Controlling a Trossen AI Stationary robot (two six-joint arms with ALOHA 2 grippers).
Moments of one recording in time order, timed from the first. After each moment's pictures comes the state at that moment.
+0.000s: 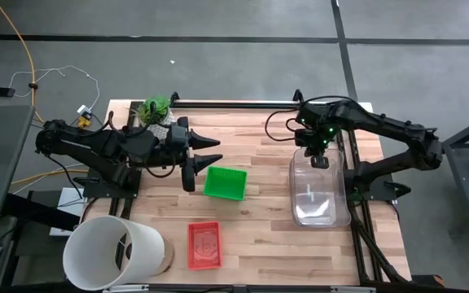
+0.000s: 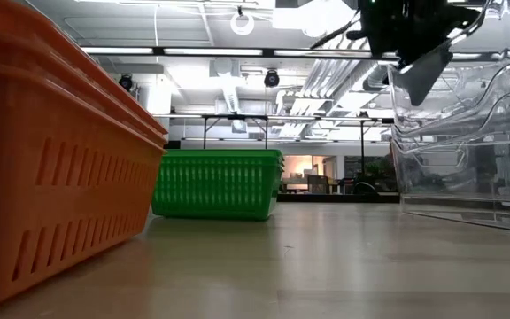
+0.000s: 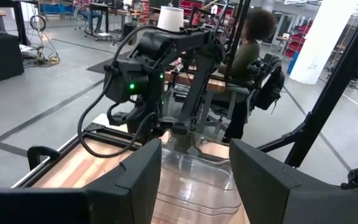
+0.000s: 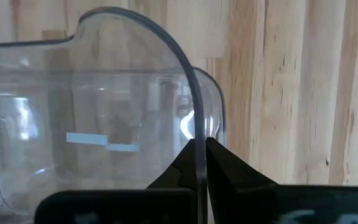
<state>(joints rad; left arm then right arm) -0.16 1.22 1.36 -0.26 -0.46 -0.22 -0.42 1.27 1.18 -1.31 -0.24 -0.40</state>
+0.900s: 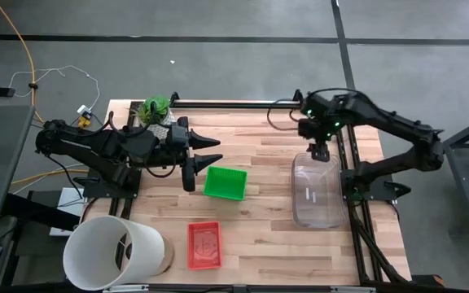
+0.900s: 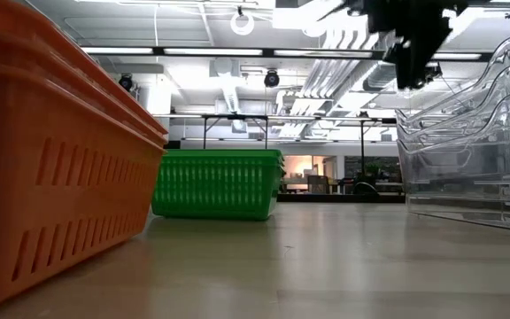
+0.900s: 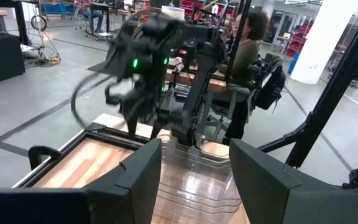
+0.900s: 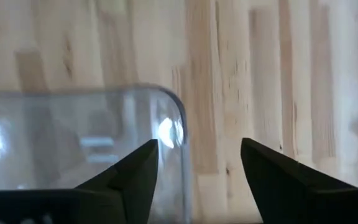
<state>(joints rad) -0.16 1.22 1.36 -0.26 -0.46 -0.22 -0.43 1.26 1.30 -1.36 -0.12 -0.35</state>
